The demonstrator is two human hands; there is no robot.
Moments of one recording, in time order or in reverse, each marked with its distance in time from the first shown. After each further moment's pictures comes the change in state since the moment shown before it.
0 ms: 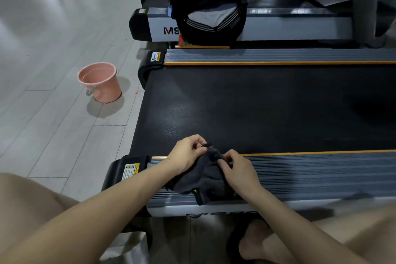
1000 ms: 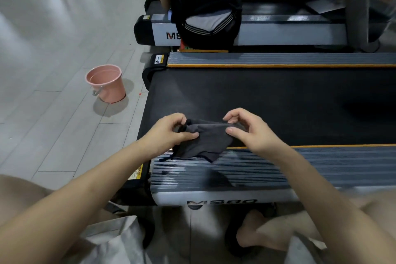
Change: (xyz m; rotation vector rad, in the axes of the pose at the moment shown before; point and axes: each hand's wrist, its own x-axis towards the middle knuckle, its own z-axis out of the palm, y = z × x) left_hand -0.058 0.037 -0.086 -0.199 -0.052 0.162; right_hand -0.016 -0.062 -0.122 0.388 -0.159 -0.352
